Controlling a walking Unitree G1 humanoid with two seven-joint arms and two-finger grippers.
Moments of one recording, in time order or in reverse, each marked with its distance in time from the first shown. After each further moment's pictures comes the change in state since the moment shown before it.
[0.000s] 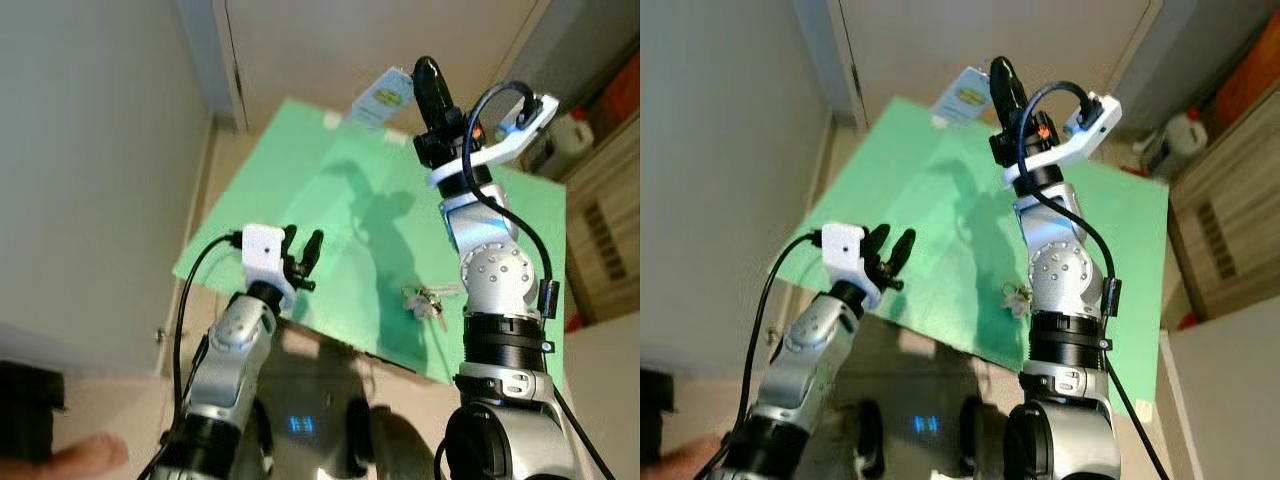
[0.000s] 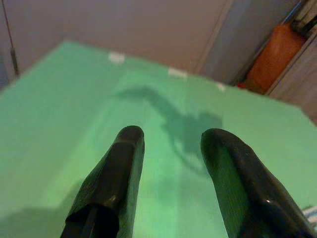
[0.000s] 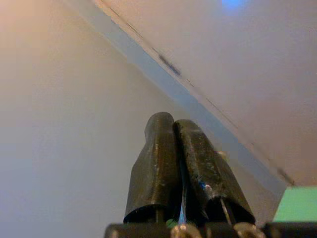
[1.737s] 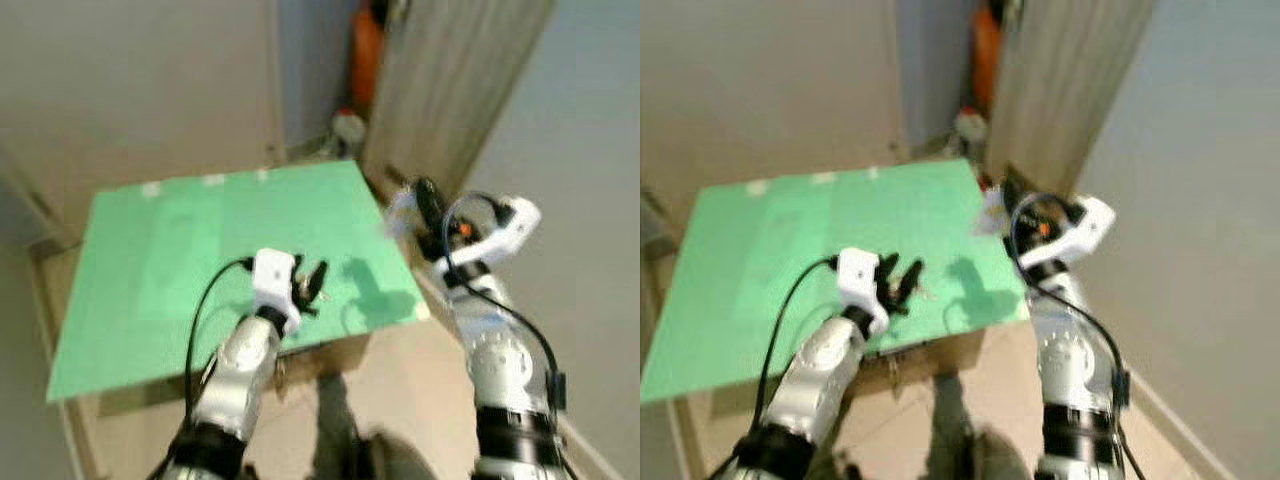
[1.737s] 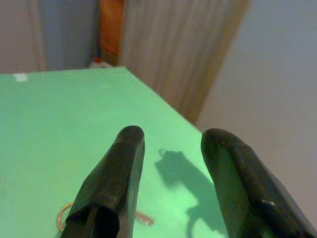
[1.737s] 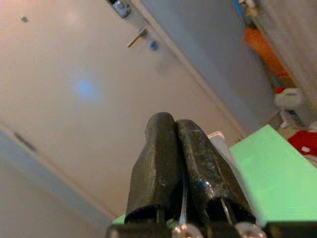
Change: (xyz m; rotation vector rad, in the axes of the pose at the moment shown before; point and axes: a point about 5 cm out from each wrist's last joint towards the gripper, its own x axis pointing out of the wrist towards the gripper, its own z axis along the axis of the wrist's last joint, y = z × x) left arm -0.008 -0.001 -0.040 -0.007 0.102 -0.021; right arm -0.091 -0.042 -0.036 -0.103 0.164 -0.310
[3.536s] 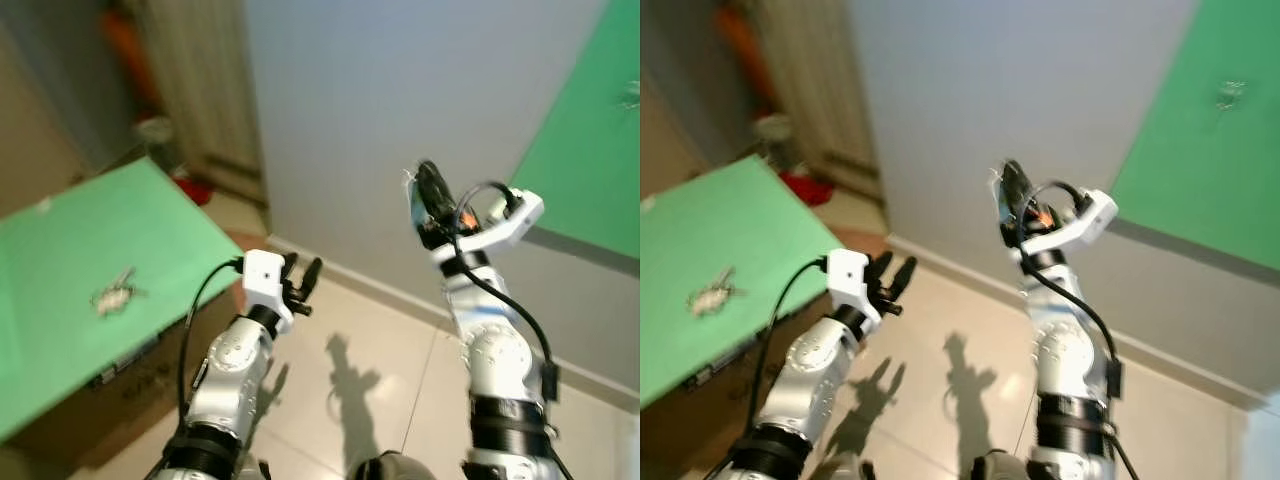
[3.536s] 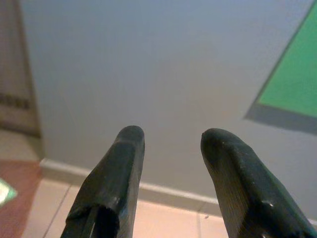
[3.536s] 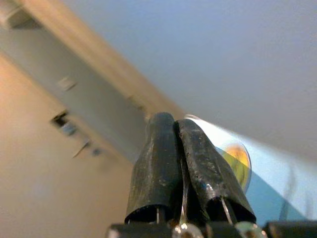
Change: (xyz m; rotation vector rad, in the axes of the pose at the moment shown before) left arm -0.006 0.009 -0.003 -0.029 -0.011 0.008; right arm 0.011 0.018 0.003 0.113 -0.045 0.101
